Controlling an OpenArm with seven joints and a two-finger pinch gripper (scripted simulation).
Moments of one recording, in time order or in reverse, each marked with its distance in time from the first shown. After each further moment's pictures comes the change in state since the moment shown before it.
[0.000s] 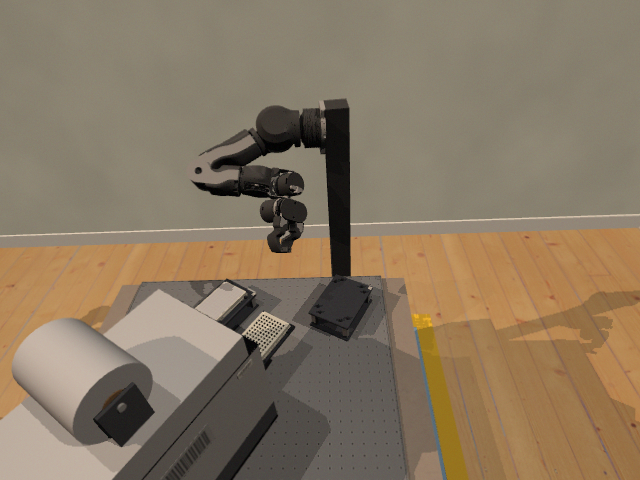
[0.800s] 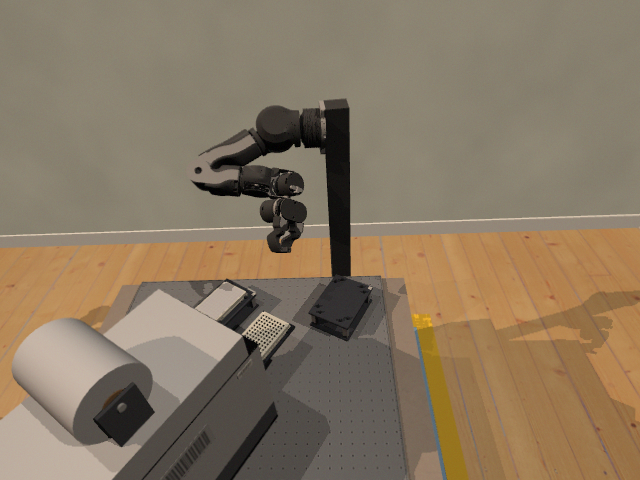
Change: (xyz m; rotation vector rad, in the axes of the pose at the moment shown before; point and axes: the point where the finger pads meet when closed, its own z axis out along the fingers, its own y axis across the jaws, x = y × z) arm 0.000 0.000 0.000 0.001 0.001 0.000
